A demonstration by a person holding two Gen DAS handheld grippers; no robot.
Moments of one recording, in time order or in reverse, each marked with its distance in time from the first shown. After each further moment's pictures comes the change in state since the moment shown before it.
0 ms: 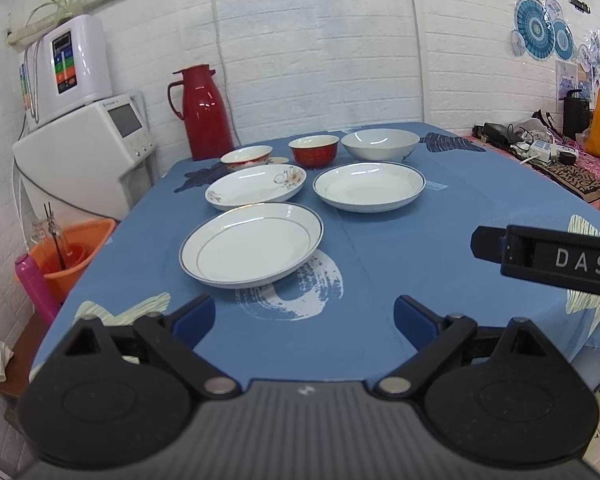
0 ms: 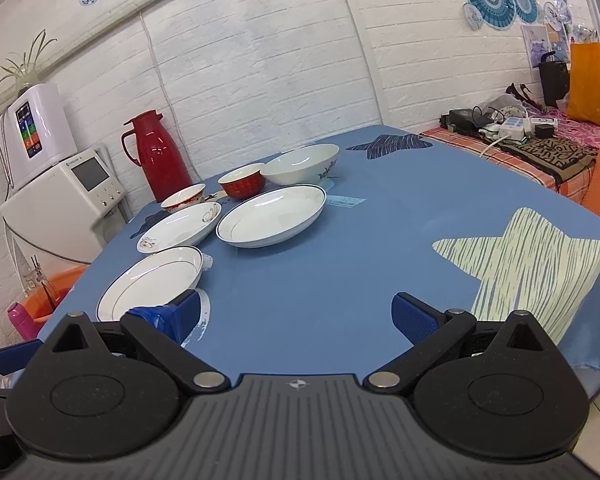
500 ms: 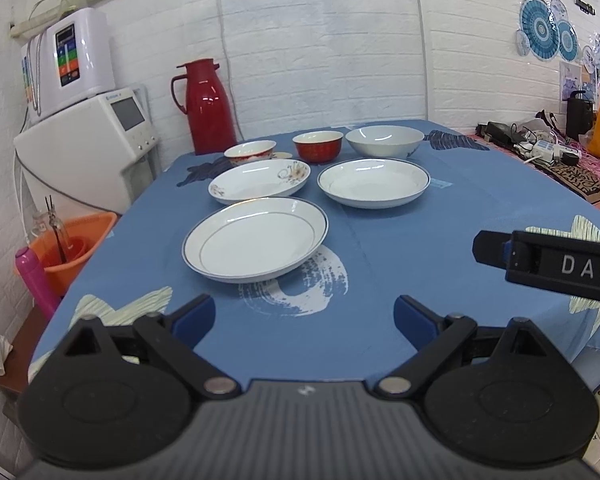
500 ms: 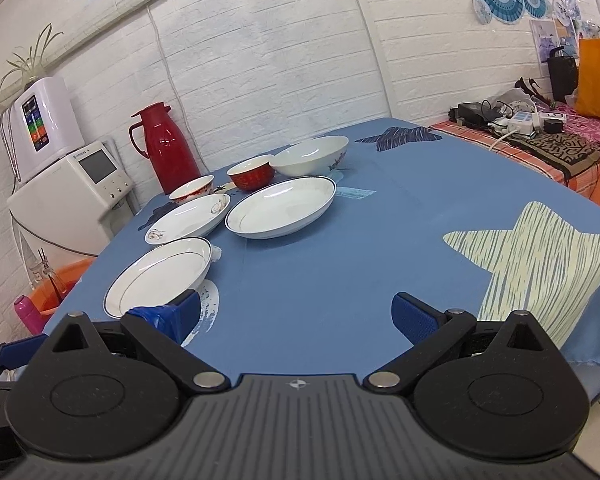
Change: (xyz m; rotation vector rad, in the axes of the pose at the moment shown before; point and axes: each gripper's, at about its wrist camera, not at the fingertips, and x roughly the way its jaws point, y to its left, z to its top) left arm 0.002 0.003 0.002 -0.015 0.014 0.002; right arm 0.002 0.003 -0.001 -0.007 0.020 0.017
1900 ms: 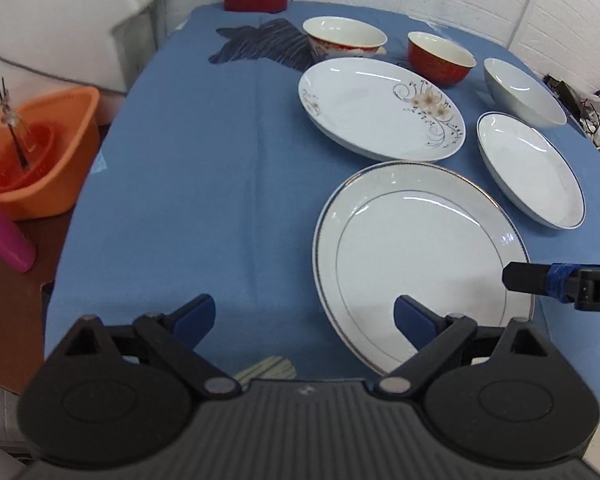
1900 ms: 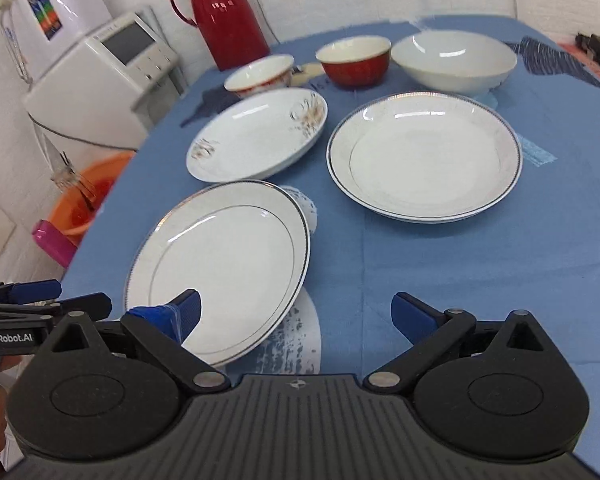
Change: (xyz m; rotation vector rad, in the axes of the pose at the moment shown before) left arm 0.214 0.195 0.082 -0.186 0.493 -0.142; right arm 0.211 0.087 0.066 -0.083 0.528 0.155
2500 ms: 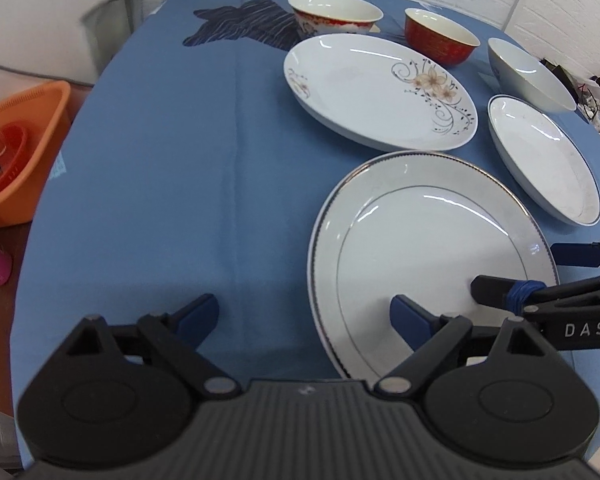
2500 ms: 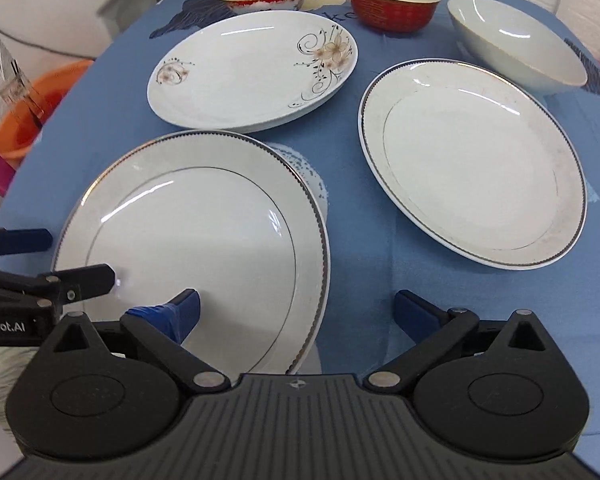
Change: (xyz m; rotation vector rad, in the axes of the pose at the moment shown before) left arm 0.038 -0.004 0.012 0.031 0.035 -0.015; right arm 0.059 0.034 0.013 -0.196 0.149 -0.205
